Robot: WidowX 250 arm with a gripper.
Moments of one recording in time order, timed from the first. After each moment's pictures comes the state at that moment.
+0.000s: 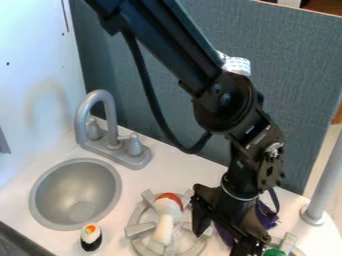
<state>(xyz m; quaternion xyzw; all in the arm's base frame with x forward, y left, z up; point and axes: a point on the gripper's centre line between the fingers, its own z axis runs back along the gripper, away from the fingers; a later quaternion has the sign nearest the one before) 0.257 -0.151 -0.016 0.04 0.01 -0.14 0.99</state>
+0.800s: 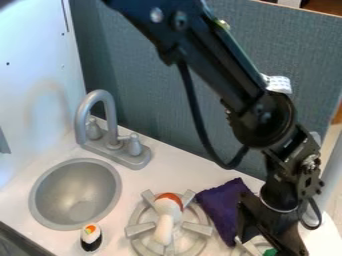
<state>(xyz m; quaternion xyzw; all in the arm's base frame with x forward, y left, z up) 0.277 -0.205 -0.030 -0.02 -0.02 -0.28 0.96</state>
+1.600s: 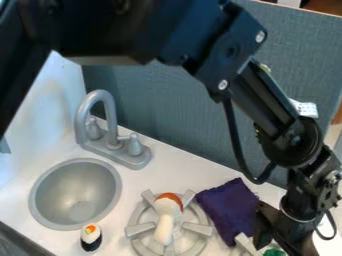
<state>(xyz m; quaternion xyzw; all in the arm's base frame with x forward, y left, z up) 0.292 -0.224 -0.058 -0.01 0.00 -0.30 0.95</state>
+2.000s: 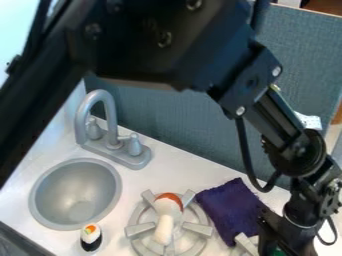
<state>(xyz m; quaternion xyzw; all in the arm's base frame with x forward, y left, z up) 0.297 -0.230 -0.076 0.00 0.02 -0.29 0.96</state>
